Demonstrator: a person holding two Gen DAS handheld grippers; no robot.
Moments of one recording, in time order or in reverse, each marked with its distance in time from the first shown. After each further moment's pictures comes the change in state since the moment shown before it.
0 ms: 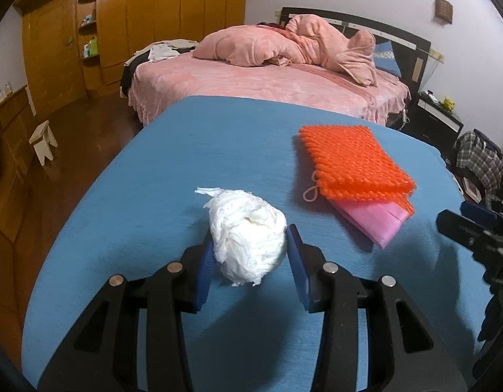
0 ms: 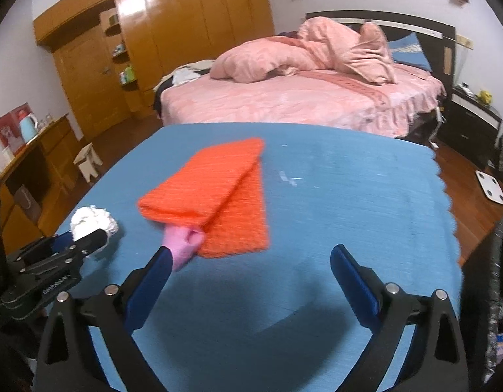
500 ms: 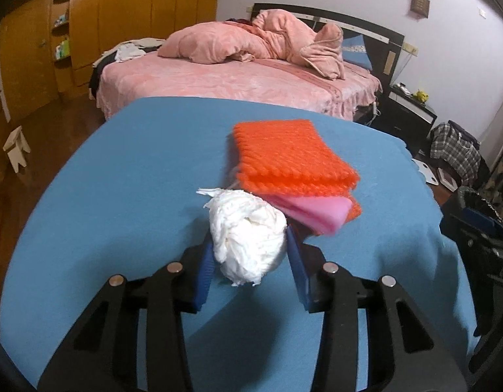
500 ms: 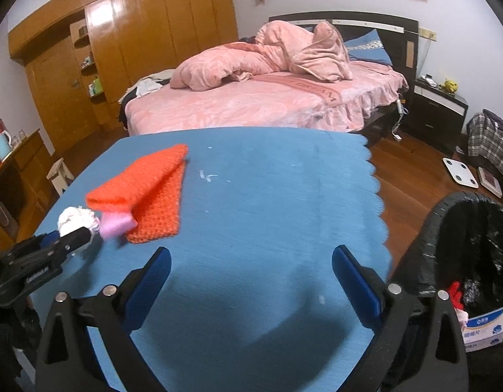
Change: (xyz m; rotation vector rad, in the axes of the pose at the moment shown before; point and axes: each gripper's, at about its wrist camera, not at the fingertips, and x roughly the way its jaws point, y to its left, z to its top) left arm 0.003 -0.054 -0.003 0.044 0.017 -0.113; right arm -0.038 -0.070 -0.014 0.079 -0.027 -0.130
